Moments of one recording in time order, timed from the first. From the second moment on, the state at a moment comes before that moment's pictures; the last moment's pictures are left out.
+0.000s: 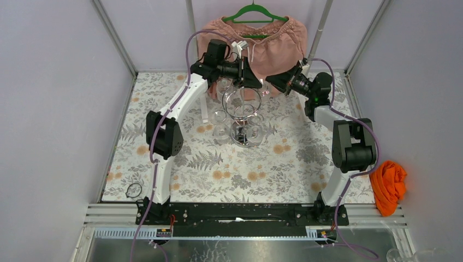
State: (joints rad) left arm -0.40 2.18 2.16 -0.46 0.98 -0.68; right arm 0.09 1.83 1.13 0.92 -0.93 1.63
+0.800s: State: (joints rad) left arm -0.39 2.26 2.18 -0.33 1.07 -0.94; right arm 0.08 1.86 1.15 0.98 -0.93 1.69
